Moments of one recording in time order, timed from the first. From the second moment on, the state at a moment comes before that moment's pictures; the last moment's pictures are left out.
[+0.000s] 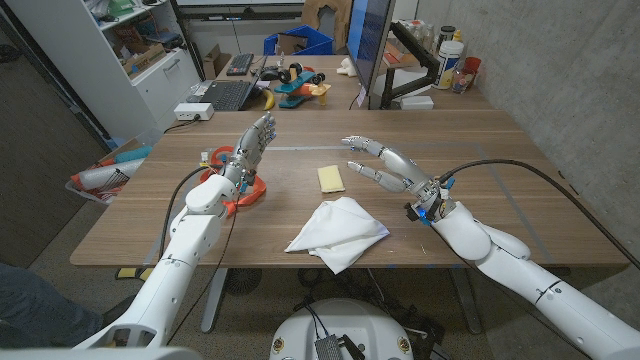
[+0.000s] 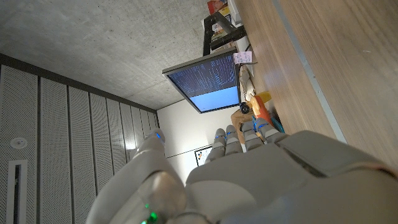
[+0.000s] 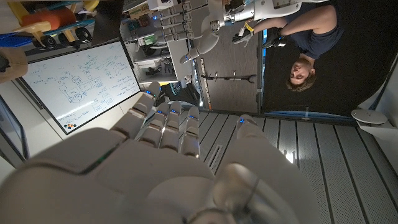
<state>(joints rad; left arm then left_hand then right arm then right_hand) 0.96 0.31 0.04 -1.50 -0.34 -0.10 -0.25 0.26 0.03 0.37 -0.06 0.18 0.00 0.10 0.19 0.17 -0.03 0.07 0.22 0.20 -0.08 0.09 0.19 0.18 -0.13 0.05 0.33 0.17 -1.08 -0.69 -0.40 -1.73 -0.39 0.70 -0.29 0.36 0.02 0.28 -0.04 0.26 0.31 -0.04 0.22 0.19 0.28 0.01 0.23 0.20 0.18 -0.04 0.22 0.24 0.34 -0.01 0.32 0.17</state>
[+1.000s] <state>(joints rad) 0.96 0.30 0.04 -1.50 -0.34 -0.10 -0.24 0.25 0.03 0.37 -0.06 0.18 0.01 0.09 0.19 0.17 -0.03 0.07 0.22 0.20 -0.08 0.09 0.19 0.18 -0.12 0.05 0.32 0.17 -1.04 -0.73 -0.46 -1.76 -0.53 0.64 -0.31 0.36 0.02 0.29 -0.05 0.27 0.33 -0.06 0.22 0.19 0.30 0.00 0.22 0.20 0.18 -0.04 0.22 0.23 0.33 -0.01 0.28 0.17</state>
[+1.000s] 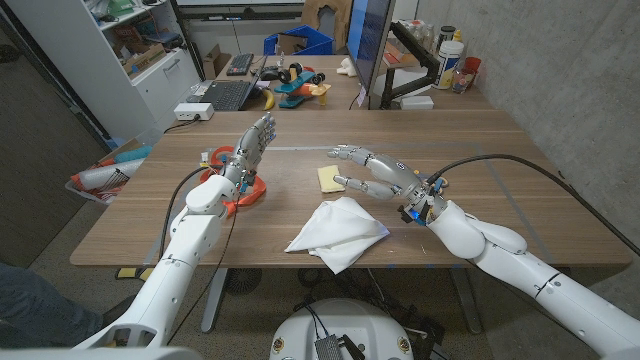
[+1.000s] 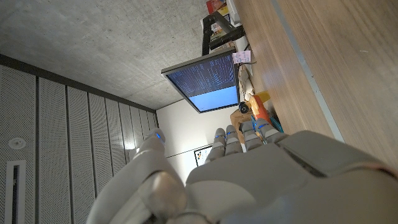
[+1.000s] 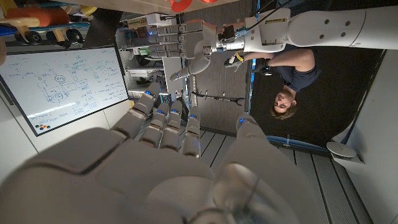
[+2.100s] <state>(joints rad) 0.94 0.30 0.06 -1.49 -0.33 -0.09 -0.25 0.25 0.04 0.37 -0.06 0.18 0.01 0.09 0.19 0.17 -0.02 0.07 0.22 0.20 -0.08 0.09 0.19 0.18 -0.13 0.06 0.30 0.17 -1.02 -0.79 -0.53 -1.82 -0.68 0.58 -0.32 0.36 0.04 0.30 -0.06 0.28 0.38 -0.10 0.23 0.19 0.33 -0.04 0.22 0.20 0.22 -0.04 0.23 0.21 0.26 0.00 0.23 0.17</state>
